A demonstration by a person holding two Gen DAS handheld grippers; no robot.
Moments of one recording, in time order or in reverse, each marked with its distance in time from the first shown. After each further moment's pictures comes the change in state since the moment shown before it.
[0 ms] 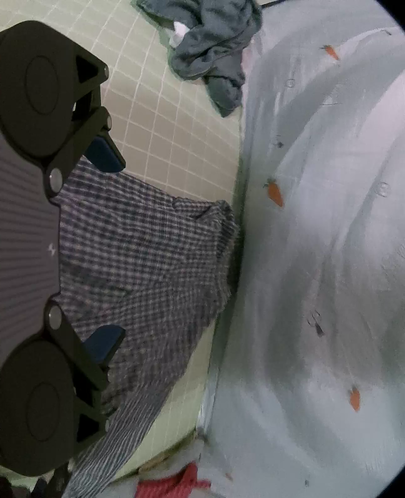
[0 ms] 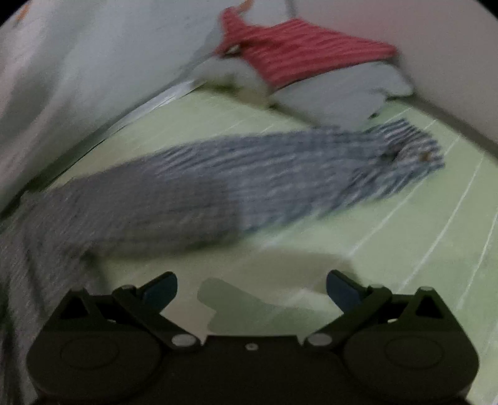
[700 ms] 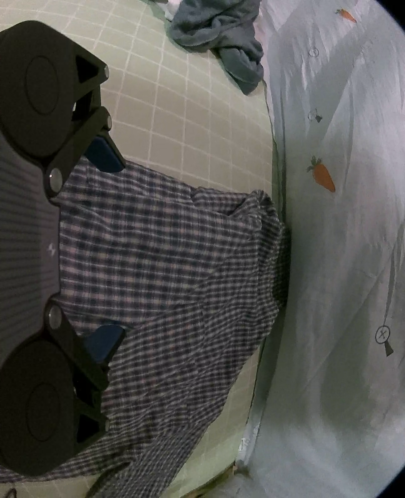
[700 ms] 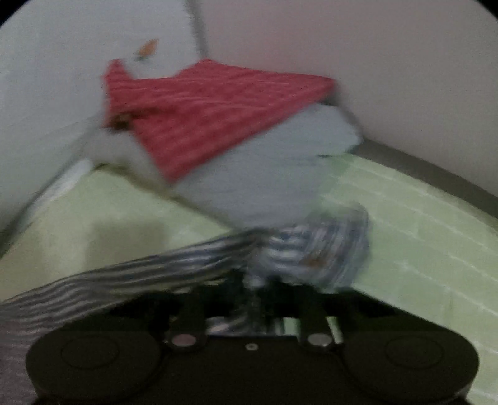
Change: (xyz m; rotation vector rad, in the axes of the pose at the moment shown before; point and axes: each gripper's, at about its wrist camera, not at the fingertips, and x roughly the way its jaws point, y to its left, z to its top) left arm 0.077 0.003 0.009 0.080 0.131 0.041; right arm 0.053 -0.010 0.079 0.120 -0.124 -0.158
